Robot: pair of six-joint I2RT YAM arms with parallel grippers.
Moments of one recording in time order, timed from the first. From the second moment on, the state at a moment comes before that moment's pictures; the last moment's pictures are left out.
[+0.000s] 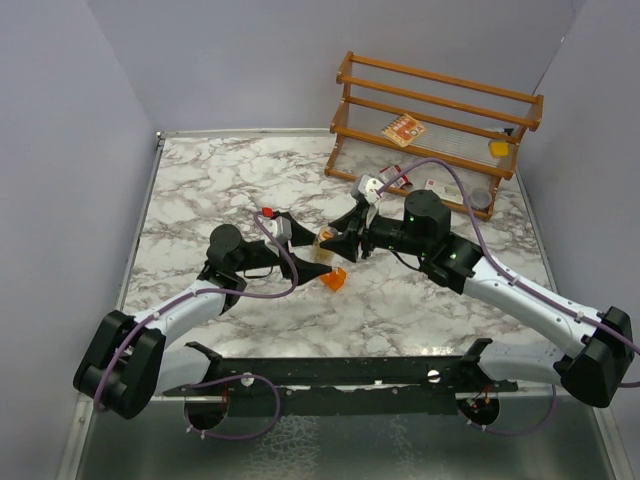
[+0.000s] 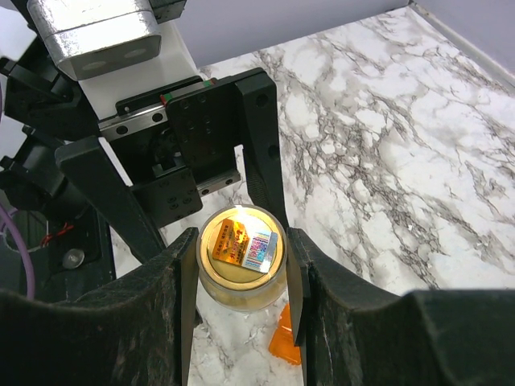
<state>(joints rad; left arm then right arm) -0.47 1.19 0.45 0.87 0.98 -0.18 0.81 1.18 0.96 0.07 -0.43 -0.02</state>
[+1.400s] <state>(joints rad) -0.47 1.19 0.45 0.87 0.91 -0.18 0.81 1.12 0.95 0.10 -0.38 -0.01</state>
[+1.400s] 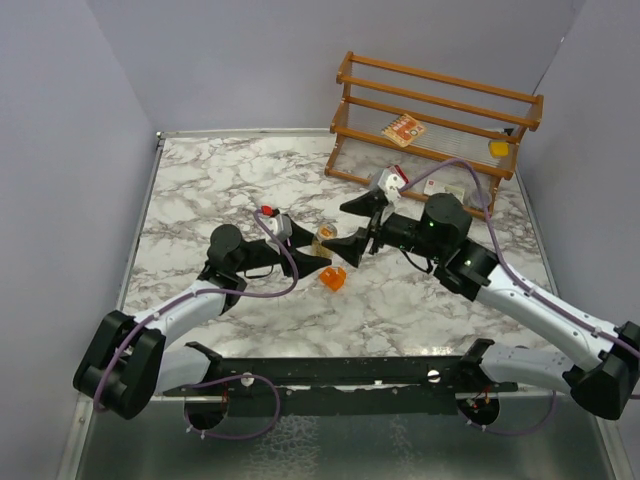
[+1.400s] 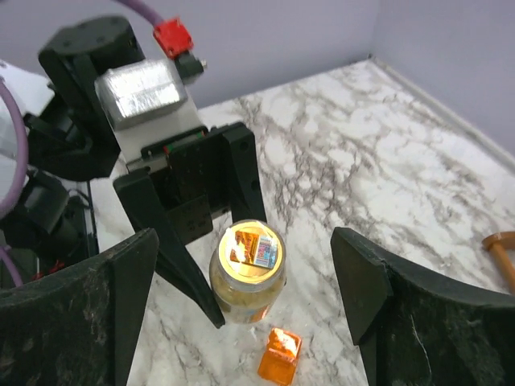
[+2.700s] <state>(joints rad) -0.67 0.97 0.45 0.52 0.45 0.01 0.94 1.11 0.81 0.33 0.04 0.19</state>
